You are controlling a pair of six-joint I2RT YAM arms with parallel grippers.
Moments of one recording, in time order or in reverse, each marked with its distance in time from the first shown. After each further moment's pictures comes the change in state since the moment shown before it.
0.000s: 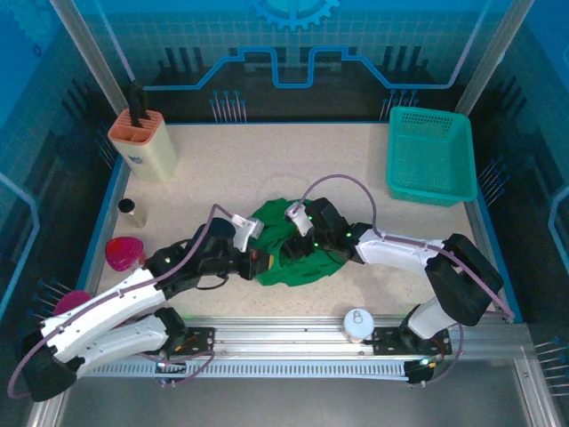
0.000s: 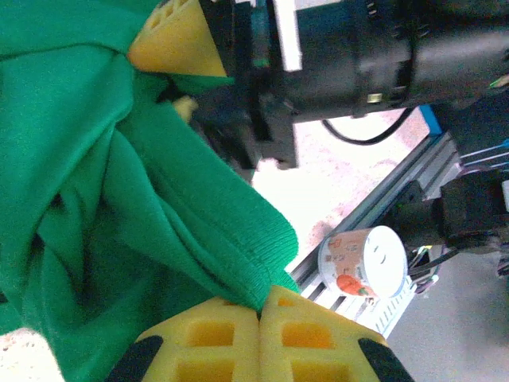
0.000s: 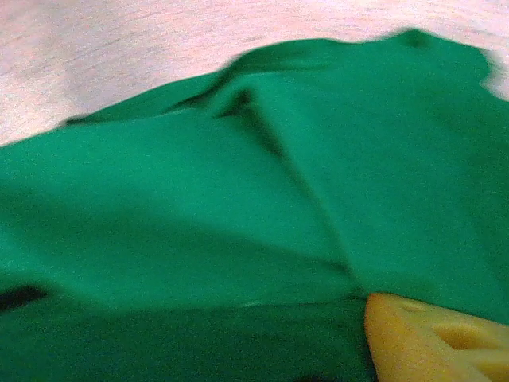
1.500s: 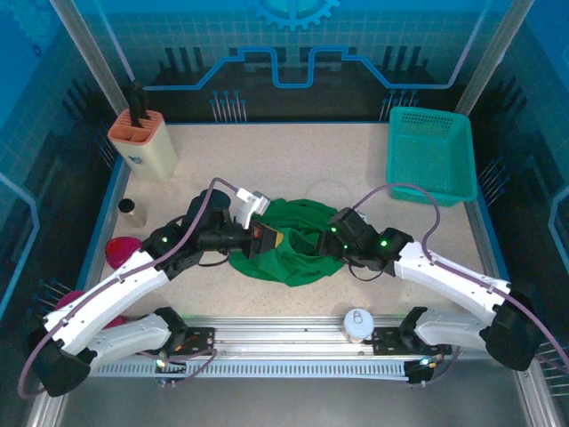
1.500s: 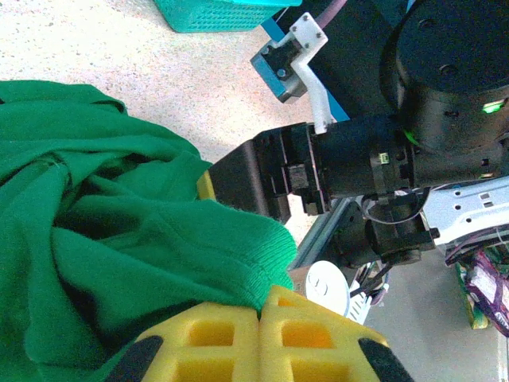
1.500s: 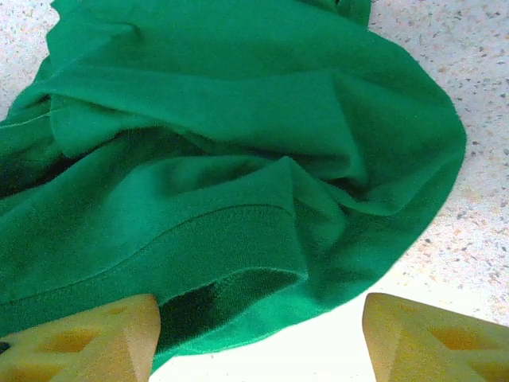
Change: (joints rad) left arm 0.111 0.122 0.206 0.024 0.198 0.157; right arm 0.020 -0.354 0.003 -0.599 0.229 0.902
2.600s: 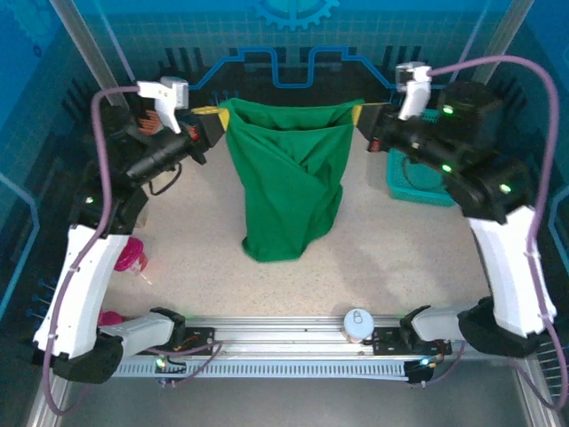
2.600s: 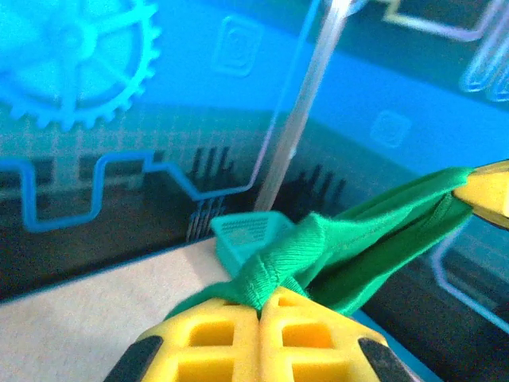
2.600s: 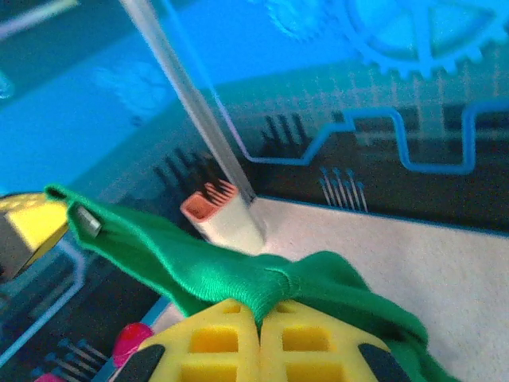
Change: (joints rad) left arm 0.408 0.147 0.754 -0.030 0.032 0.140; right arm -0.315 0.121 1.277 -0.297 -0.362 -0.659
